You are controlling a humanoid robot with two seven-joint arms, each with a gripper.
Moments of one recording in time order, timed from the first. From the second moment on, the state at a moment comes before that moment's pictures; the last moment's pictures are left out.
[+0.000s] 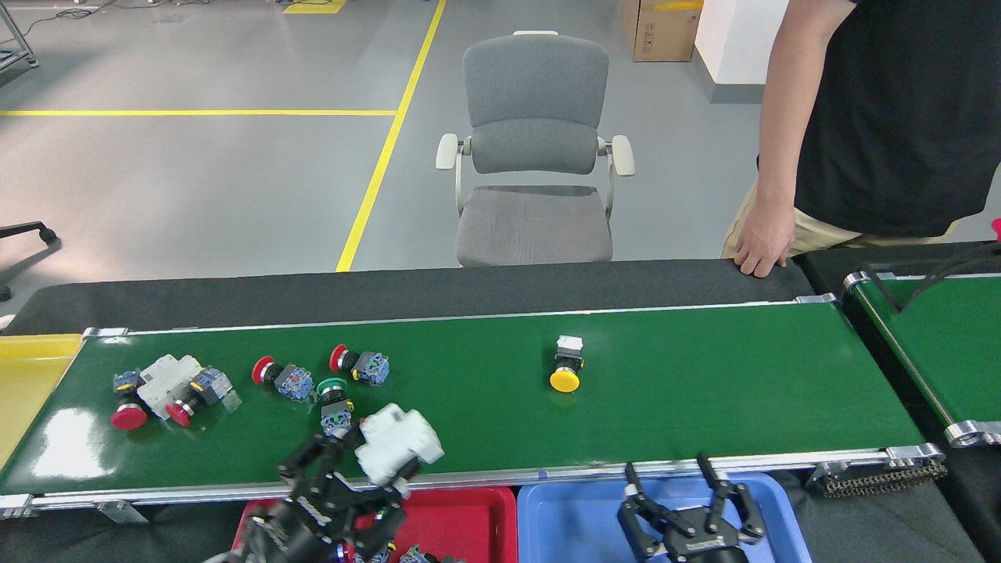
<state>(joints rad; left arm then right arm) 0.09 0.03 -0.20 -1.72 -1.53 -0.65 -0.05 0.20 0.07 -0.02 -1.62 1.42 0.01 -0.15</state>
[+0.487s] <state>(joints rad) 0.15 -0.06 -0.39 -1.72 -1.65 -0.50 -0.06 0.20 0.04 -0.07 -1.62 1.42 0.03 -0.11</state>
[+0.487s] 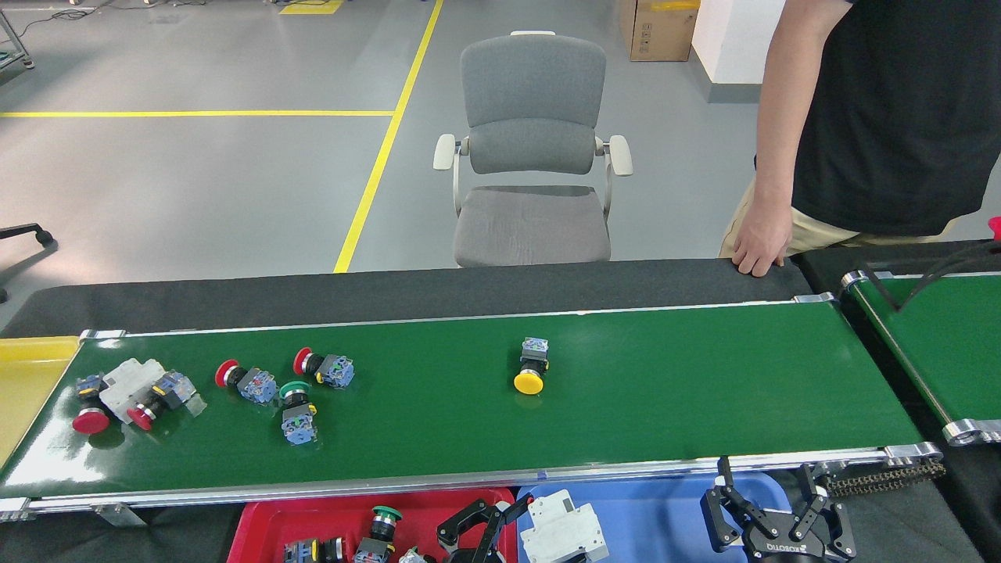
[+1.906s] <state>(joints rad) -0.01 0.14 0.45 -1.41 -1.49 -0.53 -0.02 0.14 0.02 0.01 -1.69 1.41 0.03 -0.05</state>
